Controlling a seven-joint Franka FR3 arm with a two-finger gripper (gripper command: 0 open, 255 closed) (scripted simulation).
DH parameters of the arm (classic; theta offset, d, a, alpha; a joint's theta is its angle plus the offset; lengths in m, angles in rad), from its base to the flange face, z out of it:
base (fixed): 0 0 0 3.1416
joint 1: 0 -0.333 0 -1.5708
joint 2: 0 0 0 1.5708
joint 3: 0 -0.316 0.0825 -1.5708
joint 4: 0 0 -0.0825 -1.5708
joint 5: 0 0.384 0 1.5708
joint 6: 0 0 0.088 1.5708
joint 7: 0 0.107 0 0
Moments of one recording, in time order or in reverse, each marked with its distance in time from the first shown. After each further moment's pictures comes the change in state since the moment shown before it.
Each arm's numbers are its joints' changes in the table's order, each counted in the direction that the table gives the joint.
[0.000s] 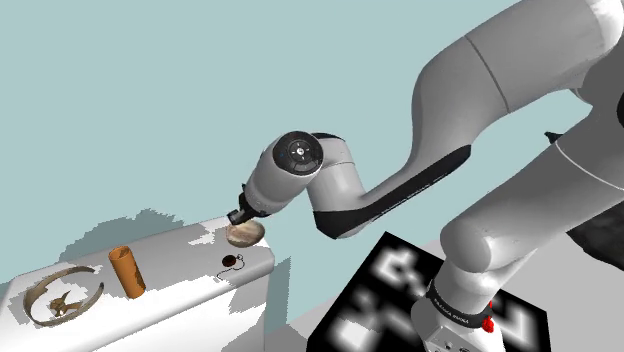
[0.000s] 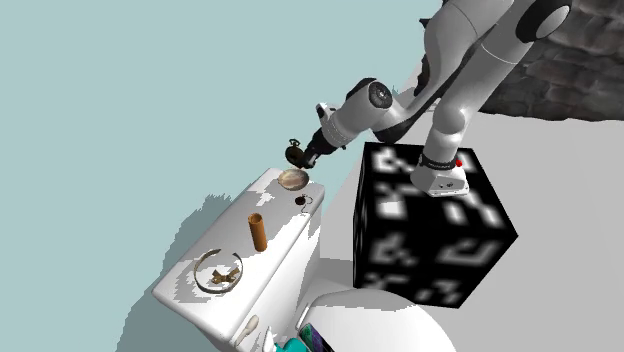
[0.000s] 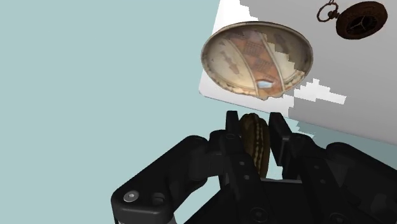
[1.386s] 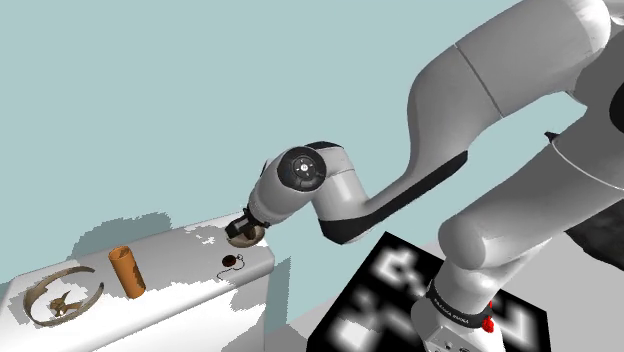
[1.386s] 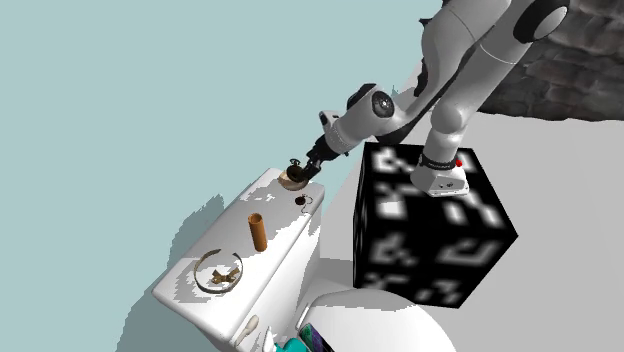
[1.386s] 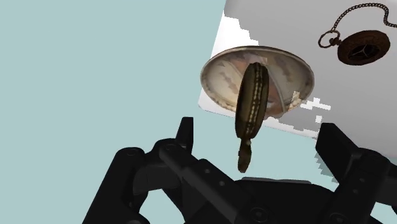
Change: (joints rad) arm 0.066 -0.011 -0.071 -0.024 -0.090 0.028 0.098
